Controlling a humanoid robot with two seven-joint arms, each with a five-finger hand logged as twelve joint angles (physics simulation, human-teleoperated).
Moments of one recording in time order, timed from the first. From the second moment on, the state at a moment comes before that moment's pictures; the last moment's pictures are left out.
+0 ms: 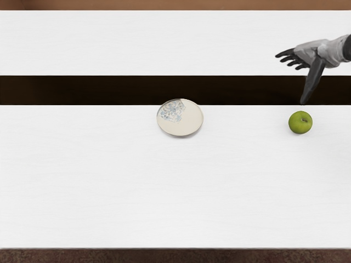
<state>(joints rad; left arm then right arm) -0.01 0.00 0.03 -0.22 0.01 0.02 0.01 1.44 -0.60 -0.10 0.66 -0.59 0.61 -0.18</state>
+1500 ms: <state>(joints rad) -0.01 0.00 0.03 -0.22 0.01 0.02 0.01 1.14 -0.83 0.08 1.47 -1.05 0.04 -0.61</state>
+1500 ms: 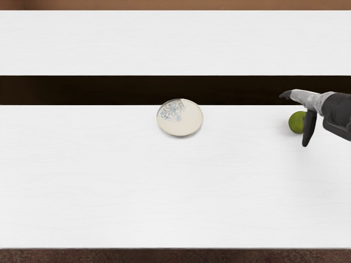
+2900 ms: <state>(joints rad) -0.01 0.00 0.03 -0.22 0.01 0.02 0.01 1.00 -0.68 0.09 1.27 -1.19 -0.17 -0.61</state>
